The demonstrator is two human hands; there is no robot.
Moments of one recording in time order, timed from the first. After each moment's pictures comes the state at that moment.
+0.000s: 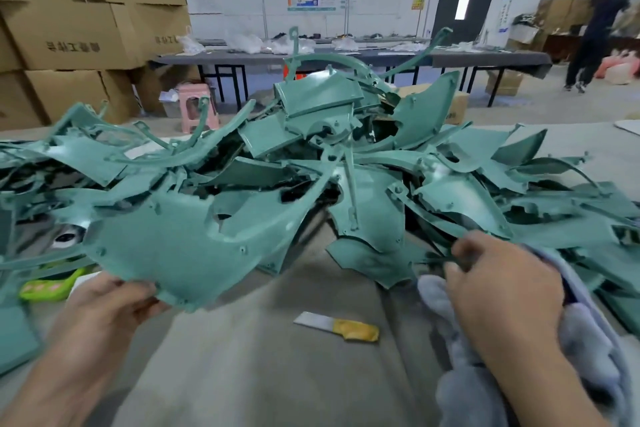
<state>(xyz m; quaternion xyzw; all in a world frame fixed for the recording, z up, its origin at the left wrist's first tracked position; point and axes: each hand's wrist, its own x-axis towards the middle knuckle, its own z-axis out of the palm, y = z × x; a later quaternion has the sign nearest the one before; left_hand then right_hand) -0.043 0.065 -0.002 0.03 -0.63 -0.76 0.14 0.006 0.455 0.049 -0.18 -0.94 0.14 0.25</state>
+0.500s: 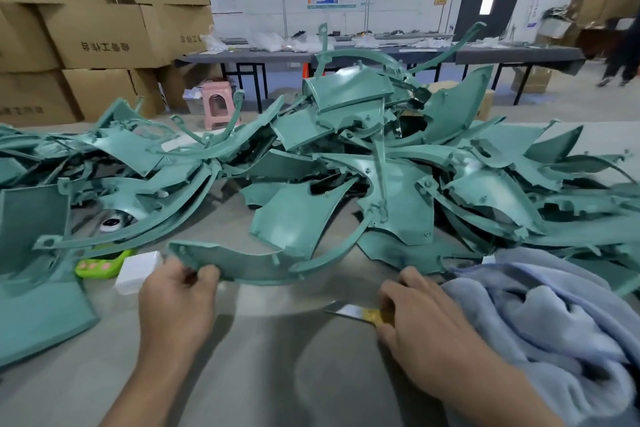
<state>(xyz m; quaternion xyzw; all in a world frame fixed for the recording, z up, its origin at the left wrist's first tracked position) -0.038 0.091 -0.019 0.11 -0.82 -0.48 0.31 0.013 0.379 0.007 0.05 -0.99 0.12 0.01</state>
